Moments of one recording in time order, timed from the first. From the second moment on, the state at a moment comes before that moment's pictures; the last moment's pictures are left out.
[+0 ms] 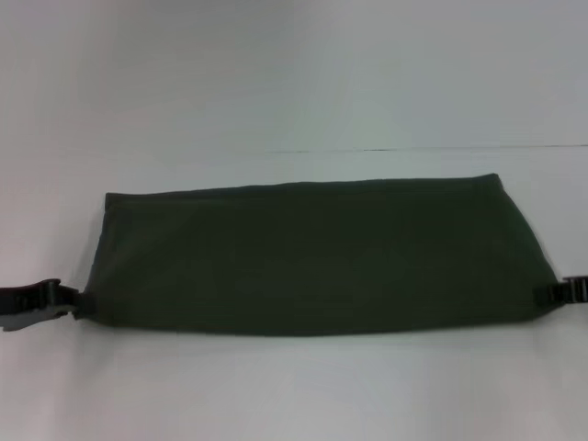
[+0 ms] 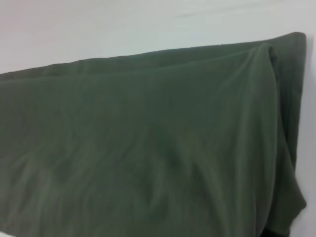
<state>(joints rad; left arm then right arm) -0.62 -1.98 0.26 0.64 2.57 1.40 -2.24 0.56 1.96 -0.73 -0.76 -2.38 -1.27 2.23</state>
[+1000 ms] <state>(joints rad) -0.64 -1.95 0.21 0.68 2.64 1.51 -2.27 0.55 1.93 -0.61 -0.79 -2.39 -1.47 2.23</state>
